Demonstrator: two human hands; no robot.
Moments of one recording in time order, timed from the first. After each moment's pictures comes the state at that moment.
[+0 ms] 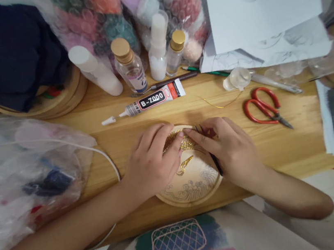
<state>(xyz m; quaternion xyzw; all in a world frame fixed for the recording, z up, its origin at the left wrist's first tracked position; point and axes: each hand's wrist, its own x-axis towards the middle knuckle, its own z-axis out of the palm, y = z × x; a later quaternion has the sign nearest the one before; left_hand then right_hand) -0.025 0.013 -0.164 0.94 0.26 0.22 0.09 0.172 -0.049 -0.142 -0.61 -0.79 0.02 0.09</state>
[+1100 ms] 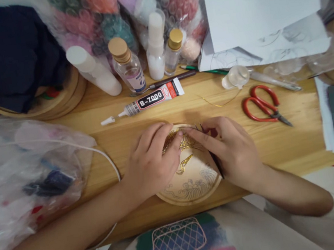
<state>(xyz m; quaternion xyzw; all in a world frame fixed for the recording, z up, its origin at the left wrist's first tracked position) -0.023 0.014 -0.160 0.94 0.25 0.22 0.05 0.171 -0.051 -0.140 -0.60 -0.79 0.03 0.16</state>
